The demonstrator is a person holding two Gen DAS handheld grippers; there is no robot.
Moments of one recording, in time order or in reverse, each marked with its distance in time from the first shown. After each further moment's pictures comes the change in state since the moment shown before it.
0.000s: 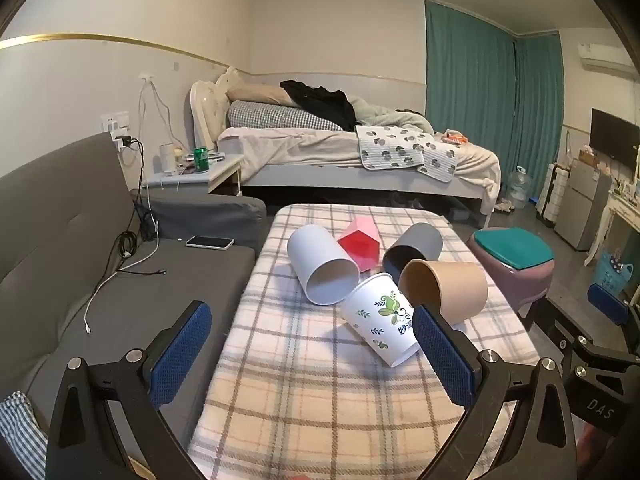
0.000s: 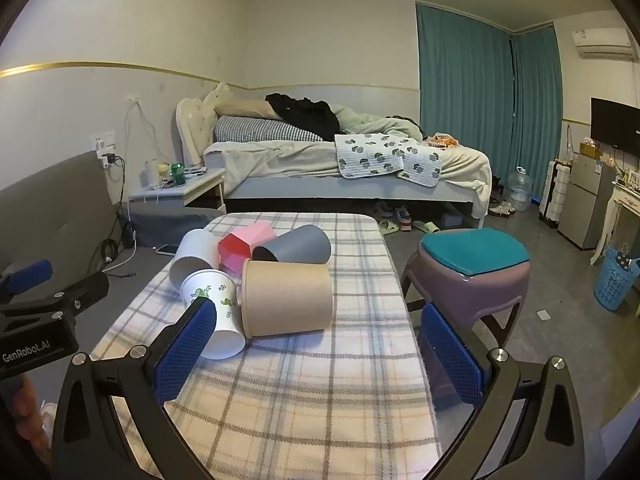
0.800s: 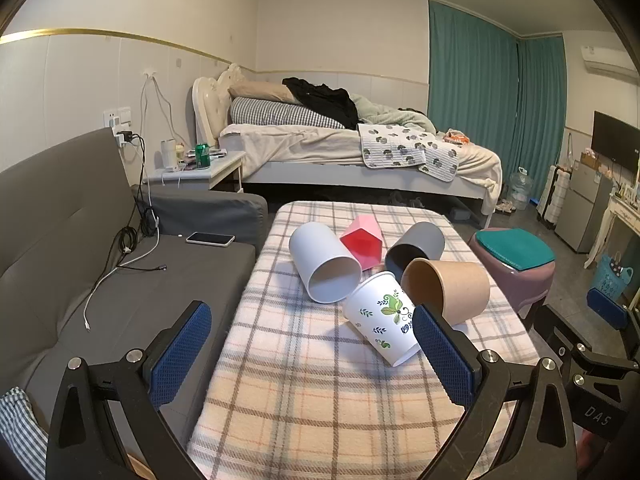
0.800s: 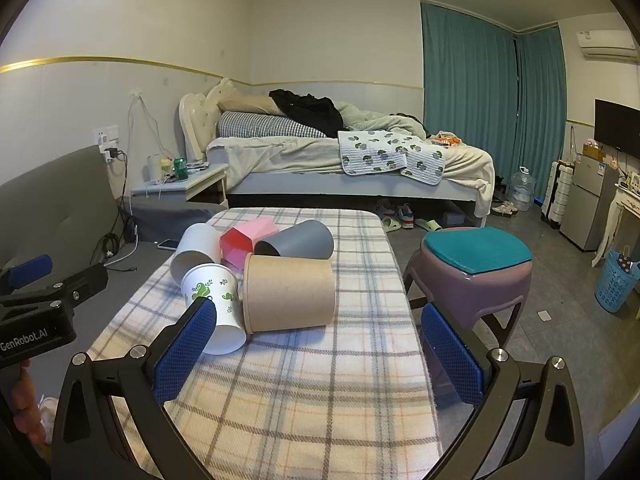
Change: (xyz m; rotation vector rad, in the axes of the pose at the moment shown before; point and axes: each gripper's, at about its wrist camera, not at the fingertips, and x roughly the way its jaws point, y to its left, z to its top) left arm 0.001 0.005 0.000 -0.005 0.003 -0.005; right arm 0.003 -0.002 0.002 -0.003 0.017 0.002
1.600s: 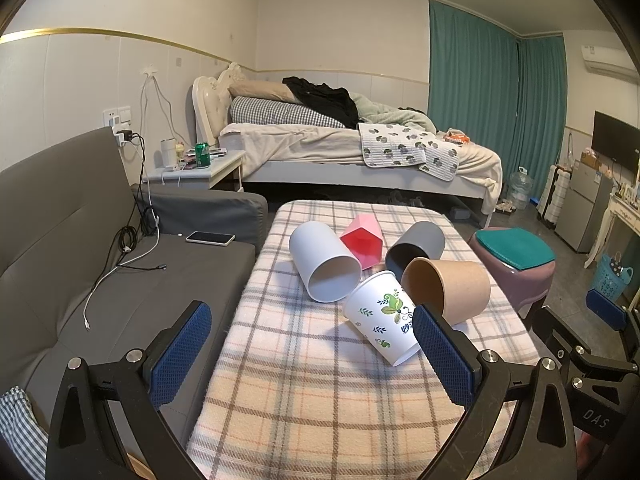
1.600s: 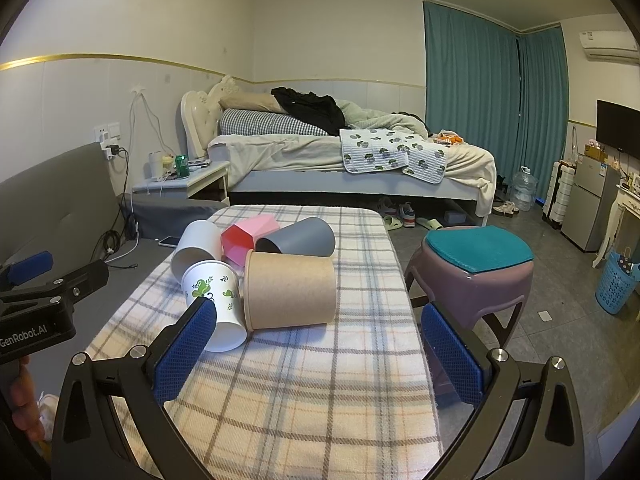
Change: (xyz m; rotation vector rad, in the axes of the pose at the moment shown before) left arm 0.000 0.000 0.000 -0.002 0.003 0.002; right arm 0.002 0.005 -0.005 -0.003 0.005 0.001
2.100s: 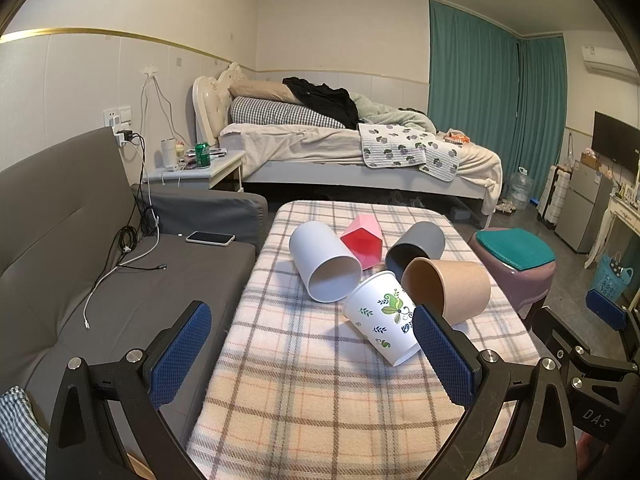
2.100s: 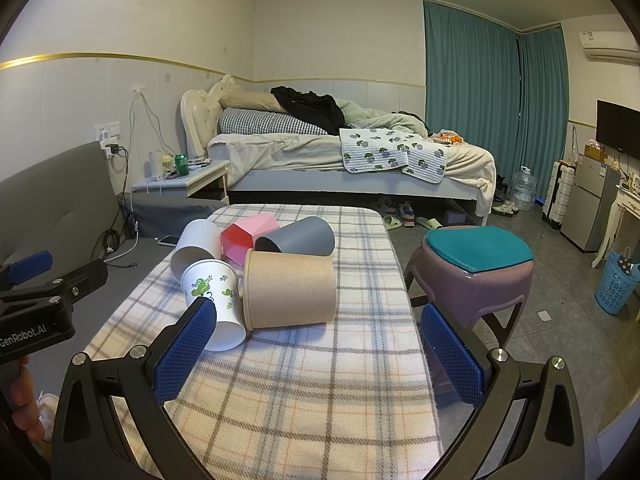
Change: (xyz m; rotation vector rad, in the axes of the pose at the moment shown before) left arm 0.002 0.001 0.000 -0.001 -0.001 0.001; right arm 0.001 0.003 -0.004 -0.002 0.003 0.000
